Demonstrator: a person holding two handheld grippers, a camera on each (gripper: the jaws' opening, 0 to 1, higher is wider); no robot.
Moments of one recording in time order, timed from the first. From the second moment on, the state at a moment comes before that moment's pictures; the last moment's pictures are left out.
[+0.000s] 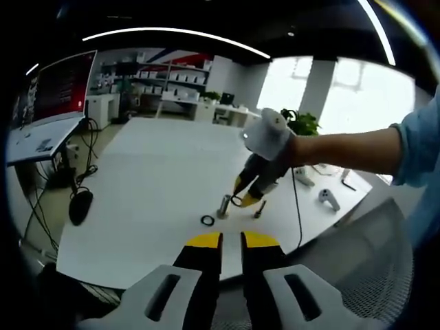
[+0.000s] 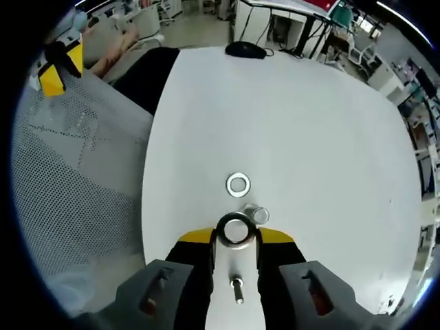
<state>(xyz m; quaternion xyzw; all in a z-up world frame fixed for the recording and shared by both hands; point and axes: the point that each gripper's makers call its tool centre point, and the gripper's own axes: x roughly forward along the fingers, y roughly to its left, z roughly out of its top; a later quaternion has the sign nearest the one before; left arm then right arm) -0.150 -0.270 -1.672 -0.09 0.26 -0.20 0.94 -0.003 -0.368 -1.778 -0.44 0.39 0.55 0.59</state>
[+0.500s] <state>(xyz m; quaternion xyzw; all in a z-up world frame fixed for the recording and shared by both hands) -0.149 -0.270 -1.672 -0.09 0.26 -0.20 0.94 0.019 -0.358 -1.782 -0.45 0.37 0.53 0.62</state>
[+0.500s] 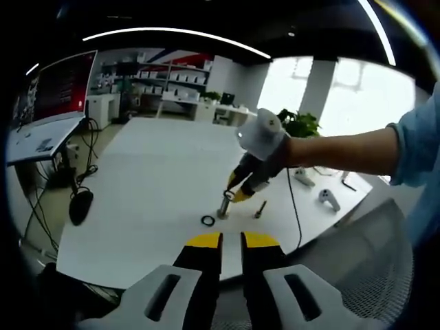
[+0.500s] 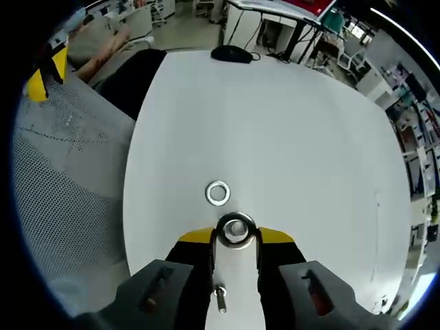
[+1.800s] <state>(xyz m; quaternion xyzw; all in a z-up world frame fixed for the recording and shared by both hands) -0.149 -0.269 -1.672 -0.09 0.26 -0.20 0.94 0.016 -0.356 -1.821 -0.47 0.41 0.53 0.58</state>
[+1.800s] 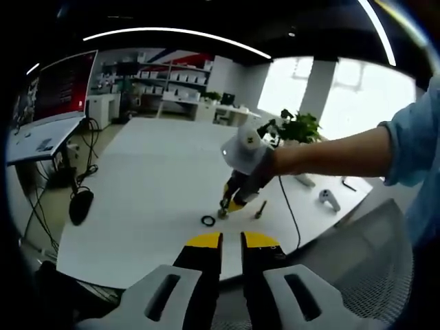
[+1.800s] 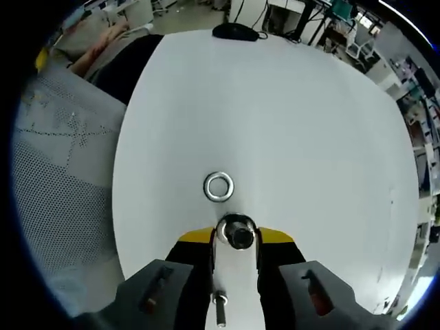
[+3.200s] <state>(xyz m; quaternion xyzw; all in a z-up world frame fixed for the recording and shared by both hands) -0.150 -0.270 -1.672 -0.09 0.26 -0.20 0.94 -0.002 -0.359 -1.791 -0.43 0.36 0.55 0.62</state>
